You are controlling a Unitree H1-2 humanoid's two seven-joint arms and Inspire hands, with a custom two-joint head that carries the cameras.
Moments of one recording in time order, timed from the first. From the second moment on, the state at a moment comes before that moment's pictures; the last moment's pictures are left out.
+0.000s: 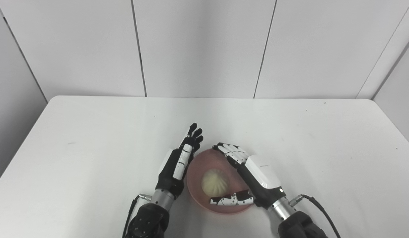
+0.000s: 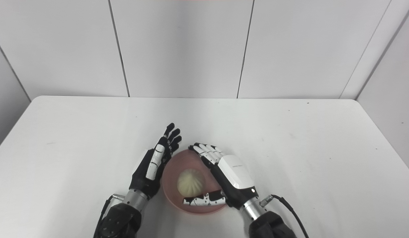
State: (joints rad) left arm -0.26 -0.13 -0.15 0.26 -0.02 -0.09 -0.16; right arm -0.17 -0.24 0.24 -0.02 -0.66 -0.22 0.05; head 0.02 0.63
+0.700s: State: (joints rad) left arm -0.24 -0.14 -0.13 0.22 -0.01 -0.10 -0.10; right arm -0.15 -0.08 0.04 0.03 -0.11 -0.21 -0.01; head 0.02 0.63
